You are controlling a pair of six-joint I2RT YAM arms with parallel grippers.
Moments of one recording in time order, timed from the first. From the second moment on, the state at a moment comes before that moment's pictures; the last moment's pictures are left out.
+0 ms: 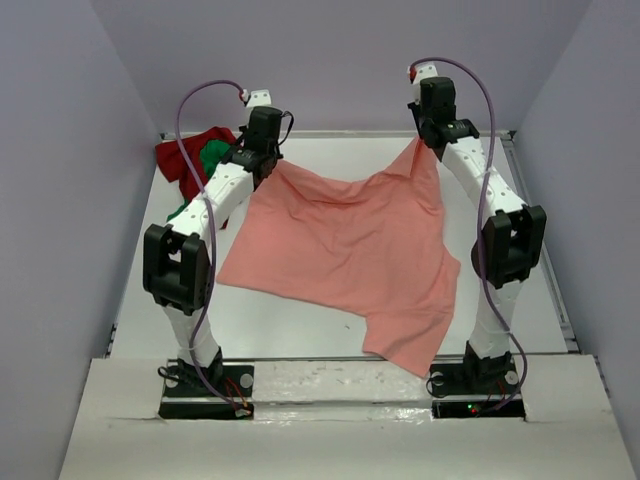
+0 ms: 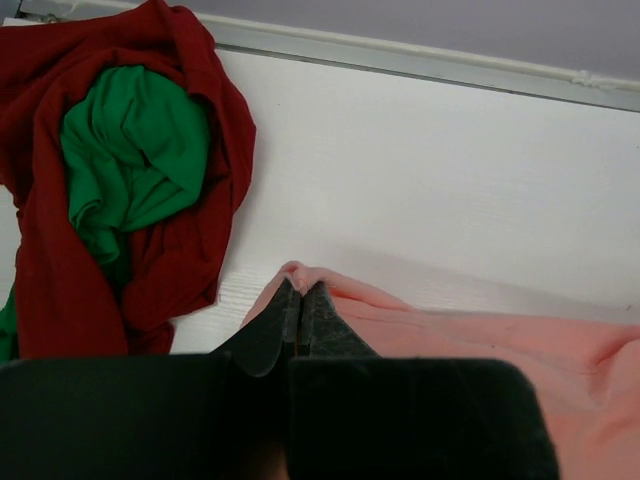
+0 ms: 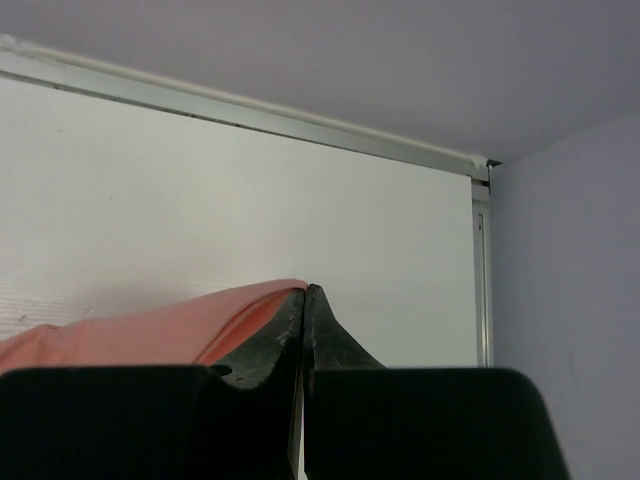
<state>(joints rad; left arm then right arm) -0.38 1.82 1.64 -0.35 -0.47 -0.29 0.24 2.01 1.97 -0.43 0.43 -0.27</state>
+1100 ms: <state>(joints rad) -0.19 2.06 1.86 -0.43 -0.51 -0.35 0.09 2.36 2.45 -0.55 0.20 -0.27</state>
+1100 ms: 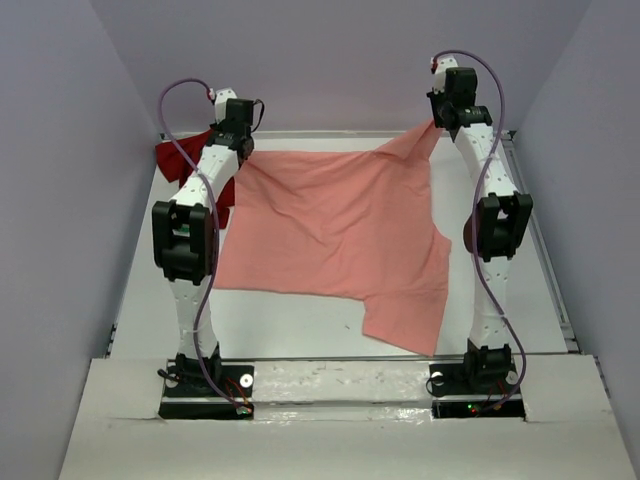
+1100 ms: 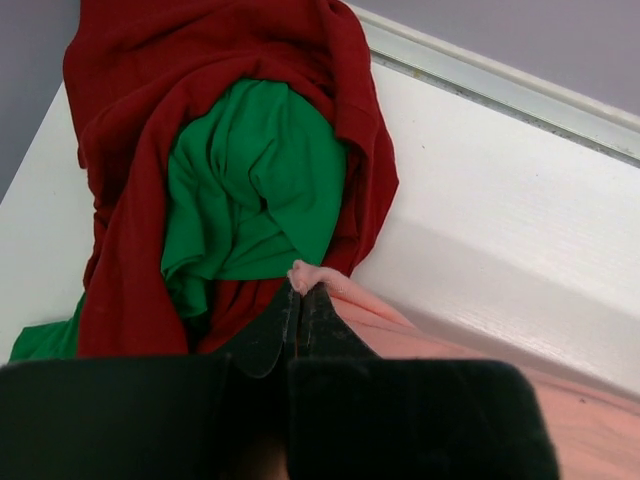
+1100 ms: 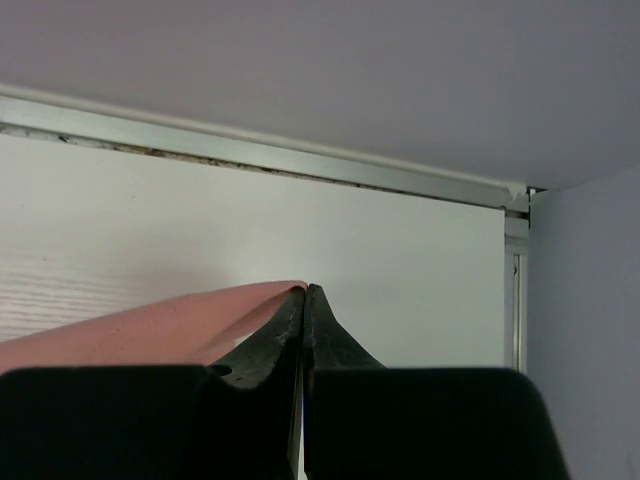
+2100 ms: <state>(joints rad) -0.15 2.22 2.05 -0.46 -0.53 -0.34 0.00 2.52 2.52 -0.58 0.12 -0.22</state>
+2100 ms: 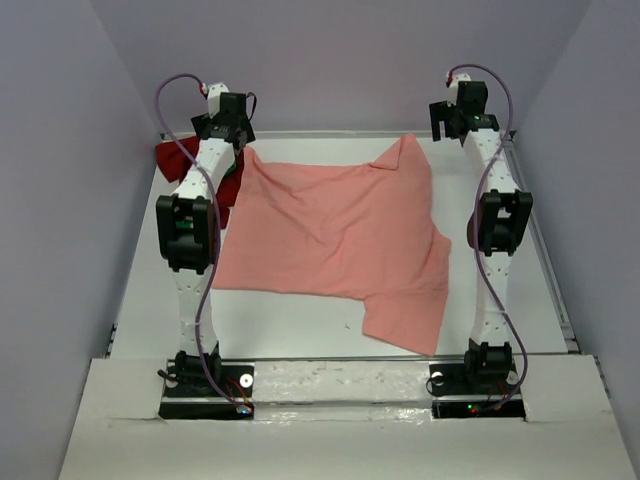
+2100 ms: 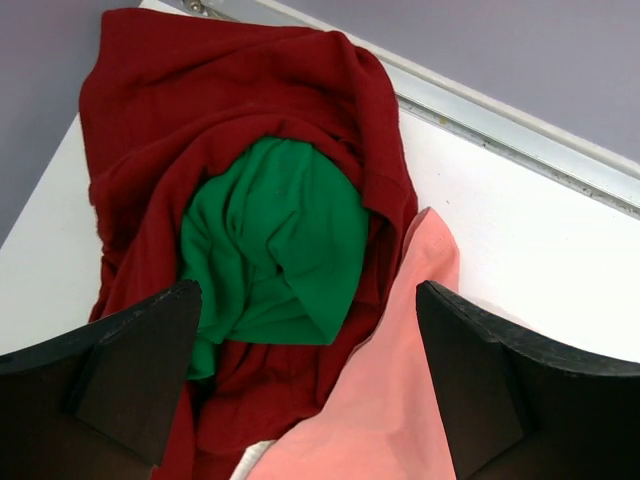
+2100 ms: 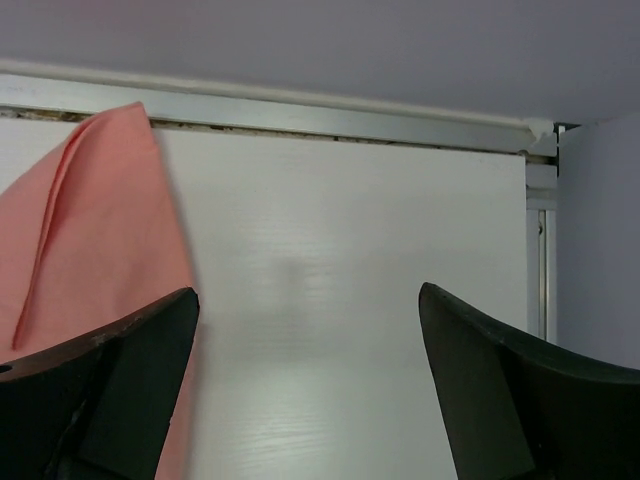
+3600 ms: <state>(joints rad) -0.42 2.05 1.79 -0.49 -0.16 -0.38 0.14 1.52 1.03 -0.43 0.08 0.43</state>
